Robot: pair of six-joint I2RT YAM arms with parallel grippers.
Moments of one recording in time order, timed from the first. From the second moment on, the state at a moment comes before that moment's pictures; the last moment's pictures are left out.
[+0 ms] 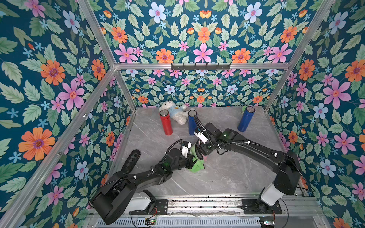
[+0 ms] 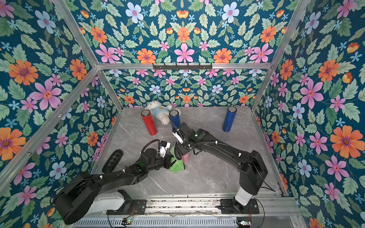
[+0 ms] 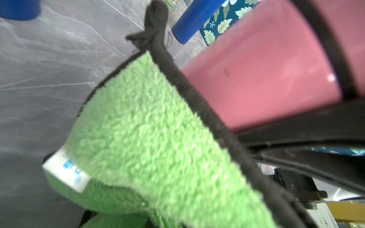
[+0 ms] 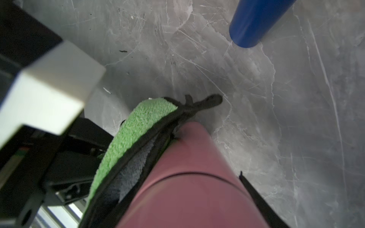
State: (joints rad) left arm -0.73 1.25 0.36 0.48 0.33 -0.63; right arm 0.84 1.64 1.42 -0.85 0.00 0.11
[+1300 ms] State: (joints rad) left arm -0.71 1.56 0.39 0.82 0.33 -0.66; right arm 0.89 1.57 1.30 -0.78 0.05 0.10
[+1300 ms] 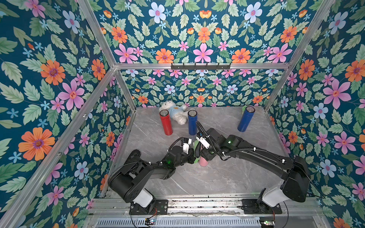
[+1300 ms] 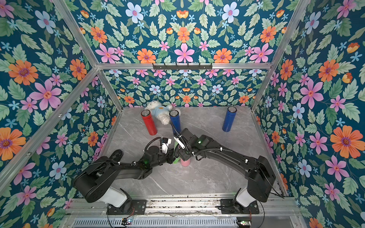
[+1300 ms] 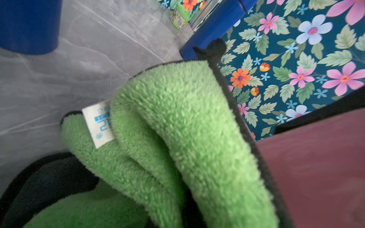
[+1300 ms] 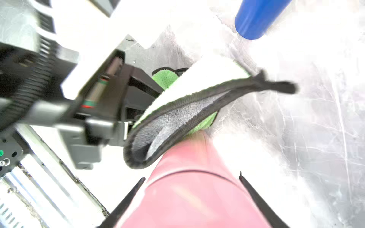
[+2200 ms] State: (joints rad) left arm -0.74 1.48 0.44 0.80 0.29 -0.70; right arm 0.91 1.54 1.24 -0.74 0.12 0.20
